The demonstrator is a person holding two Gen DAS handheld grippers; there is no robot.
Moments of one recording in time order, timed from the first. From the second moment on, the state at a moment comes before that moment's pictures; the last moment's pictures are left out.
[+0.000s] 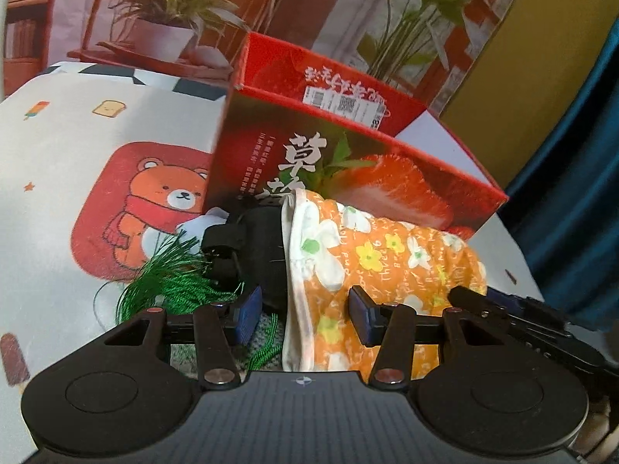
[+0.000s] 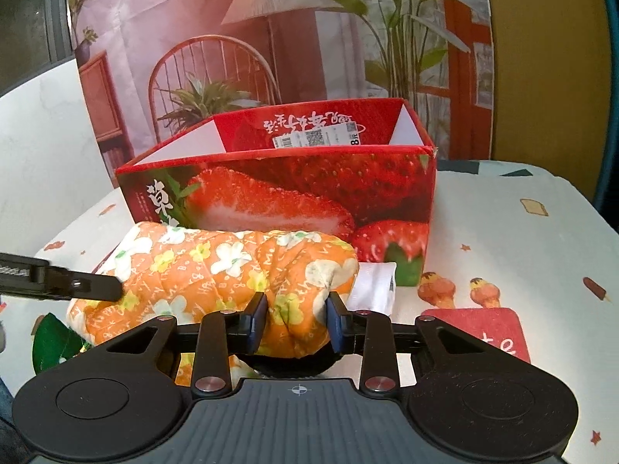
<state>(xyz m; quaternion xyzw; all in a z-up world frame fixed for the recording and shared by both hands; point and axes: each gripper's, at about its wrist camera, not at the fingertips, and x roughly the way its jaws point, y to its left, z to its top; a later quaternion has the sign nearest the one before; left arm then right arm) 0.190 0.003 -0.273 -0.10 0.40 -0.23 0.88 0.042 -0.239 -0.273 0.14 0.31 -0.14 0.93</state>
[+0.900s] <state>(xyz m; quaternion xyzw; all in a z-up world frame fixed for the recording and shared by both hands) 0.145 0.011 -0.226 -0.10 0.28 -0.24 0.93 0.035 -0.229 -0.223 0.10 0.24 -0.09 0.96</state>
